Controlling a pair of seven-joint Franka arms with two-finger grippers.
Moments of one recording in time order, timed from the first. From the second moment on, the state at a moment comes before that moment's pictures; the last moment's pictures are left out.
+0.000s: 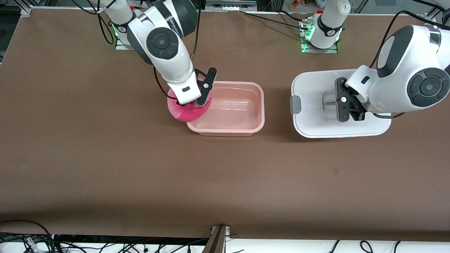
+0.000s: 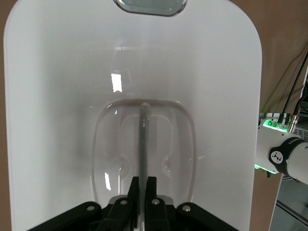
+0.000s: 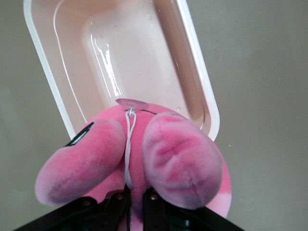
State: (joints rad) left arm -0.04 0.34 -0.18 -1.39 0.07 1.35 1.27; right arm 0.42 0.41 0.29 -1.46 -0.06 1.76 -0.54
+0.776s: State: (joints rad) left arm -0.04 0.35 -0.18 -1.39 0.07 1.35 1.28; right arm 0.53 0.48 0.29 -1.46 -0.15 1.78 -0.39
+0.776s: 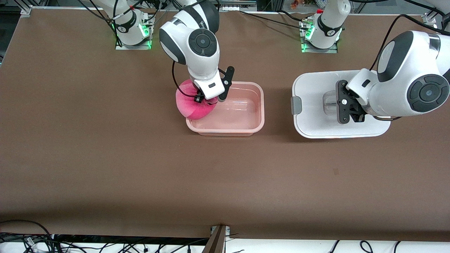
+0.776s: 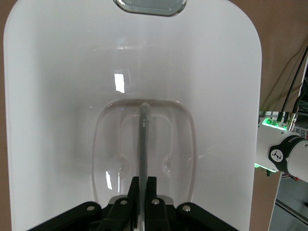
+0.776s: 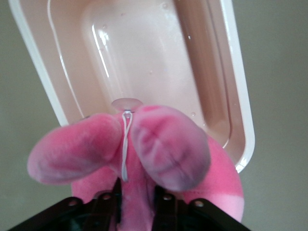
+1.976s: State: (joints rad) left arm -0.17 0.35 -0.21 -1.38 -0.01 1.37 1.17; right arm 0.17 0.45 0.22 -1.32 -0.09 1.71 -0.12
